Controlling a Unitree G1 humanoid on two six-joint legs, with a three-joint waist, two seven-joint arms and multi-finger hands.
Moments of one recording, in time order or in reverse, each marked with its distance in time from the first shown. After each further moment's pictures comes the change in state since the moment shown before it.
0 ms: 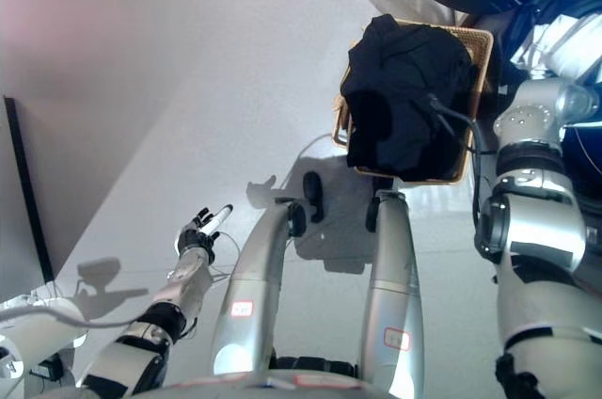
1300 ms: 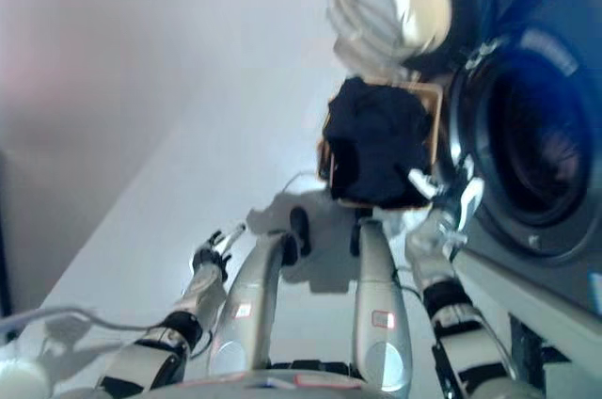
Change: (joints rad) left arm 0.014 -0.093 0.096 0.204 0.097 0.008 -0.045; right arm 0.825 0.368 0.355 -0.191 -0.777 0.226 0.203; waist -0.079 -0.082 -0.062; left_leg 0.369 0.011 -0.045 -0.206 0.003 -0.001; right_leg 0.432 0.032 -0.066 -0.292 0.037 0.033
